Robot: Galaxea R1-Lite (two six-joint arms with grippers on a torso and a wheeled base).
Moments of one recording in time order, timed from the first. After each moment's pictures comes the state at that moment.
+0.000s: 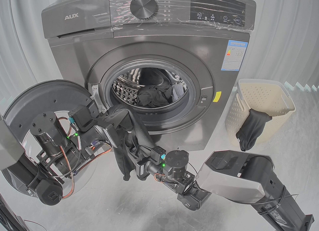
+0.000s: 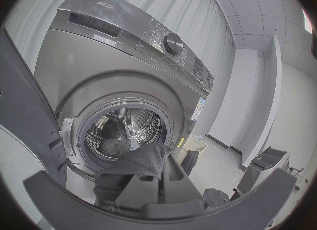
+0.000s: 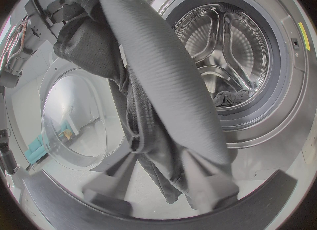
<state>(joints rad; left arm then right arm) -0.49 1.82 -0.44 -1.55 -0.13 -0.21 0.82 2.68 -1.28 -1.43 -0.04 0.15</state>
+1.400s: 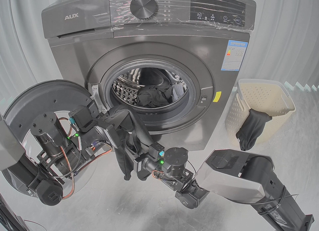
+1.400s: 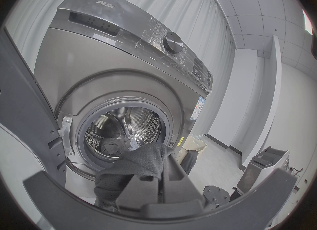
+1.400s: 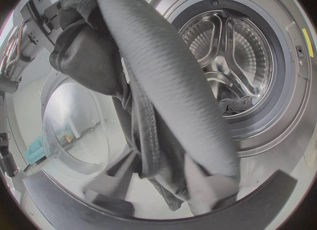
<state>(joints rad) -0.49 1.82 -0.44 -1.55 -0.13 -0.22 0.82 2.68 -1.33 -1.43 -0.04 0.14</state>
